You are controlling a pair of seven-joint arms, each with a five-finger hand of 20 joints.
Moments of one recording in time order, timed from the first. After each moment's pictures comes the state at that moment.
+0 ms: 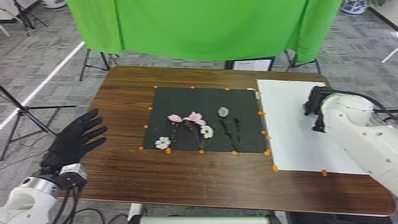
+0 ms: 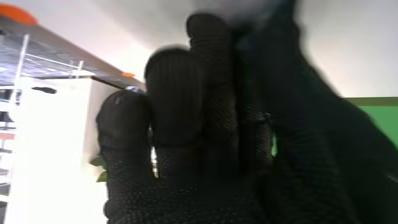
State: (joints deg) left arm 128.7 -48.3 -103.0 -114.9 35.4 0.0 6.5; right arm -60.5 -43.1 55.7 -78.0 -117.2 -18.9 32.5
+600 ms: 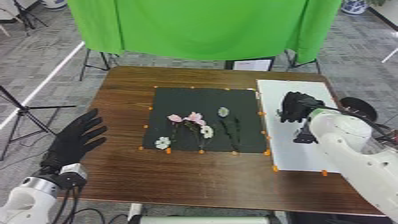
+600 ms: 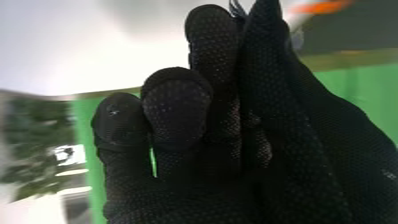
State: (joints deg) left arm 128.6 -48.3 -103.0 -114.9 35.4 0.0 6.4; right arm -75.9 -41.0 63.1 -97.0 -117.3 -13.3 21.6
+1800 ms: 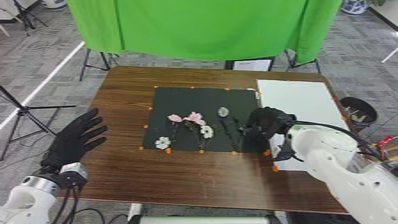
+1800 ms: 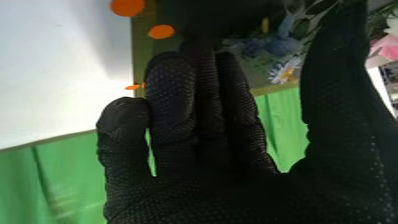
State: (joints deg) left arm 128.2 -48.5 -103.0 -114.8 35.4 -0.2 5.9; right arm -82.7 -44.4 65.3 -105.3 -116.8 -20.7 14.5
